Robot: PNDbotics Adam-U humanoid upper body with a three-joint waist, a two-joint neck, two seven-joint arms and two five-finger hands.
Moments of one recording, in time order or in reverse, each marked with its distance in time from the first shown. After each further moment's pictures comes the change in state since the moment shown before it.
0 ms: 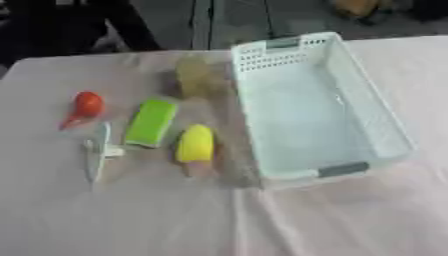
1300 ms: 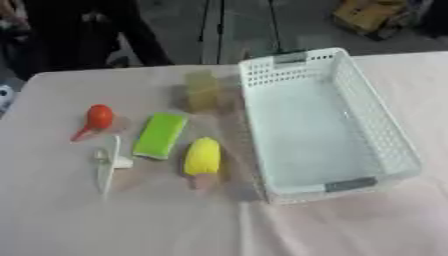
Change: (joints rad) left arm 0.073 0.105 0.096 0.000 0.056 -0.036 -0.247; right arm -0.007 0.021 0.006 0.000 -0.059 -0.030 0.003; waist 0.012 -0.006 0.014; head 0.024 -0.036
